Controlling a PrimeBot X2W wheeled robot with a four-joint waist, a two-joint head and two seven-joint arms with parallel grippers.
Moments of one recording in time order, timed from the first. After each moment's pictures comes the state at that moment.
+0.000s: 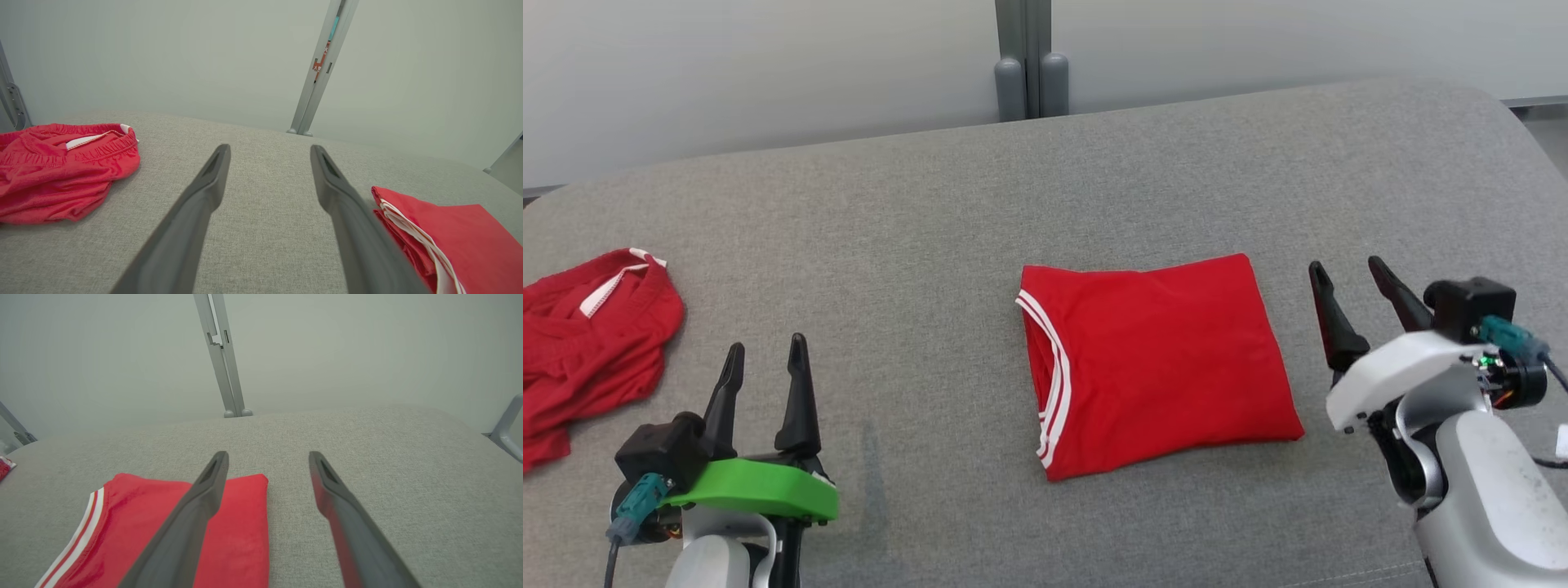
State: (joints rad) left arm -0.16 0.10 -0.03 0.32 -0.39 -0.13 -0.26; right arm -0.28 -0.17 0.05 0.30 0.28 0.13 -0.03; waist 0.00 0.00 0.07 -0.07
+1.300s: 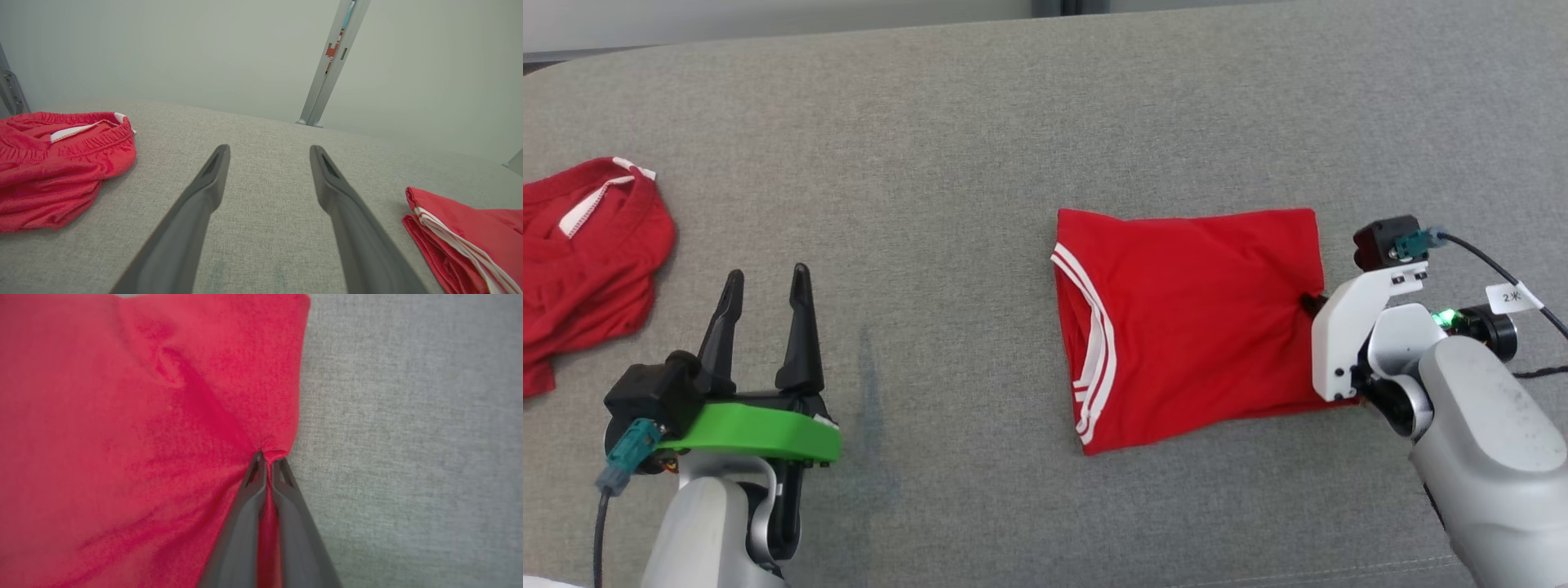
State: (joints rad) left arm -0.26 0.10 -0.07 0.28 -0.39 -0.13 -0.26; right arm -0.53 -0.25 0.21 0.58 0.34 0.13 0.45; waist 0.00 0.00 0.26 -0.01
